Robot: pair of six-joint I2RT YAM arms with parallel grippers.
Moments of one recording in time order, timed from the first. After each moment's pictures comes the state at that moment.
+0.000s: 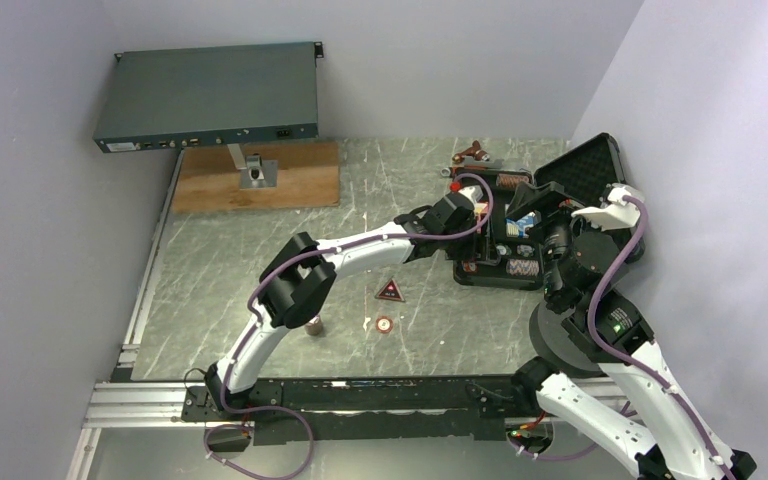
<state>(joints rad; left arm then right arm) -0.98 2.26 1.86 -0.19 0.16 -0.82 0.61 0.65 1.00 -0.30 0.80 0.42</state>
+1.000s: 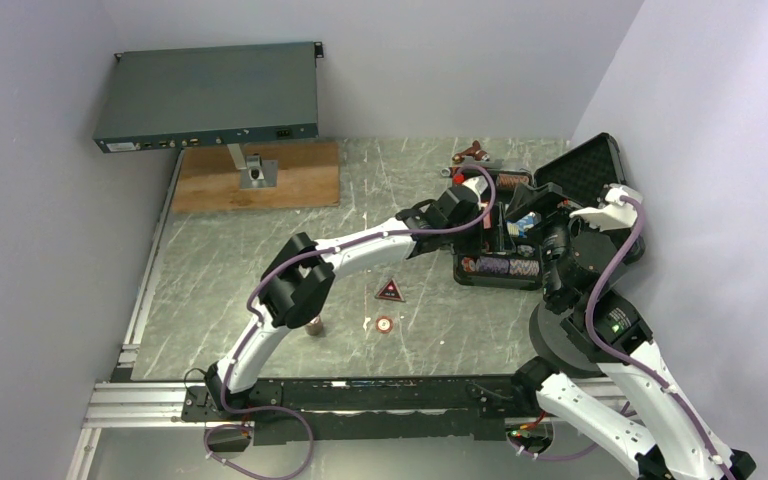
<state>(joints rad) -0.99 2.27 1.93 -0.18 0.19 -0.90 0.61 0.65 0.99 -0.30 0.80 0.41</state>
